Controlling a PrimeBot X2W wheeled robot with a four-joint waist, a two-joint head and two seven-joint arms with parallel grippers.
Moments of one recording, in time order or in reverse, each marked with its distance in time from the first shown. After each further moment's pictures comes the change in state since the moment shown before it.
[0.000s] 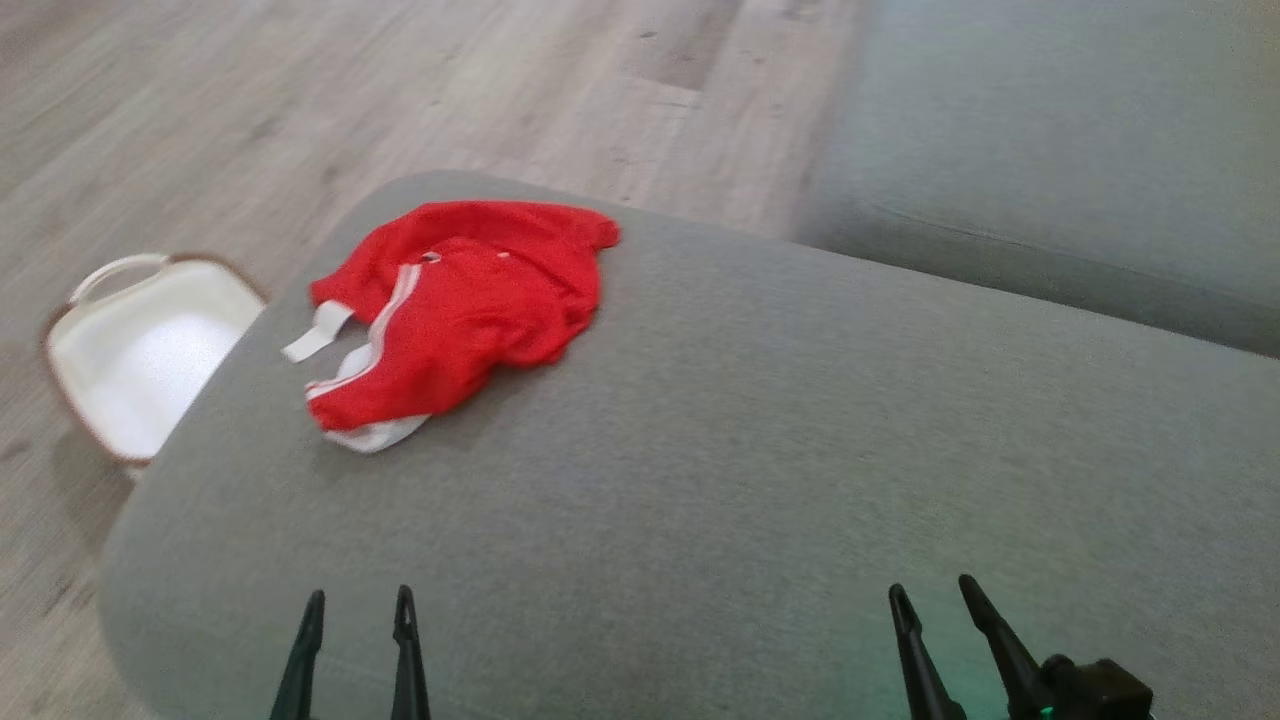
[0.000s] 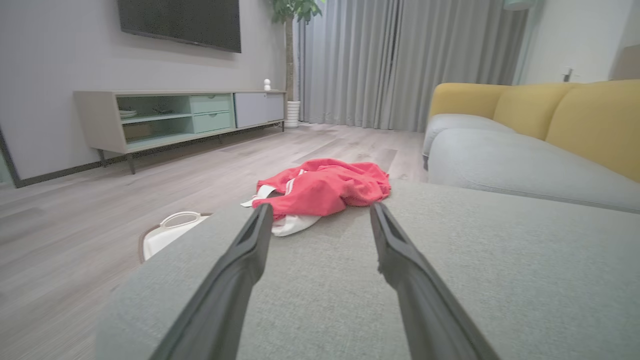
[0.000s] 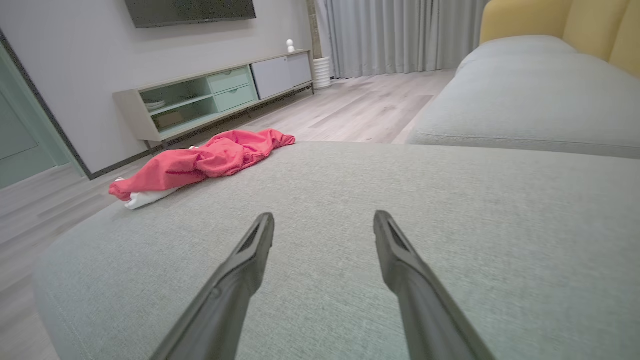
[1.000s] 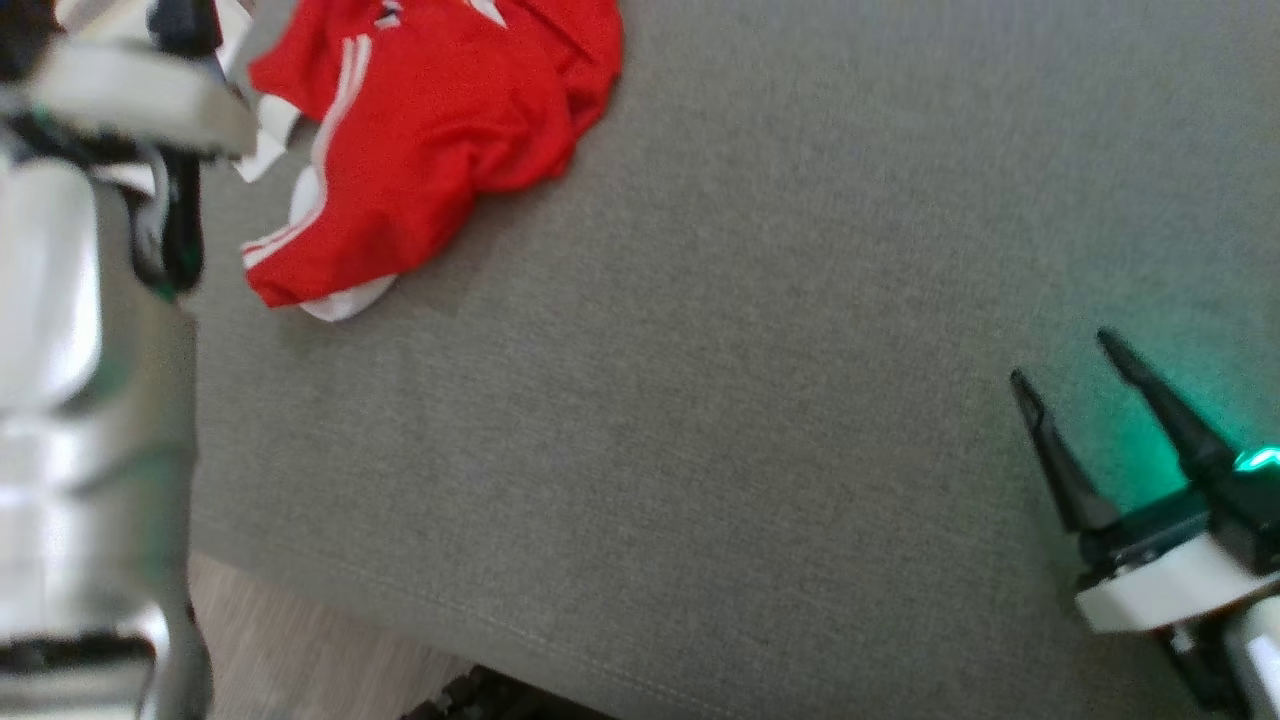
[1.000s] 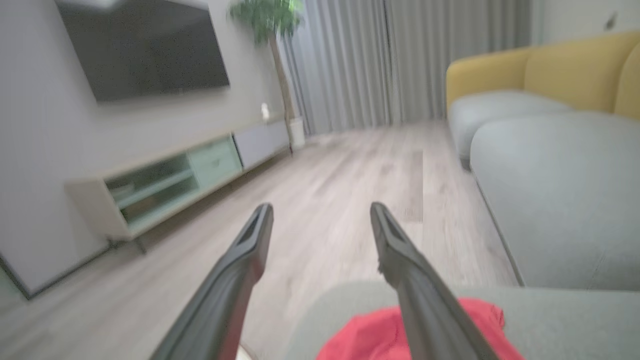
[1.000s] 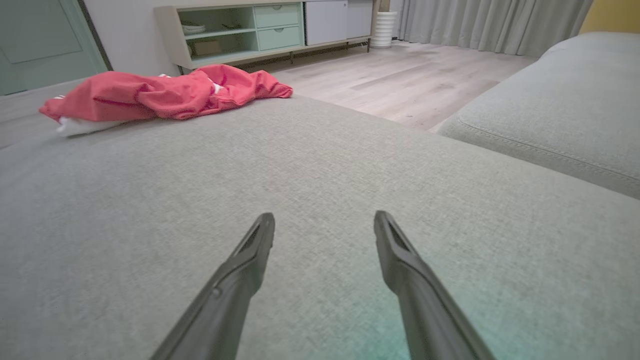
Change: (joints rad) left arm -1.145 0.131 0.131 0.423 -0.085 -0.186 0.234; right arm -0.220 -0.384 0.005 -0.247 -0.045 0.000 0.076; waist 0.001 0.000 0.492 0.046
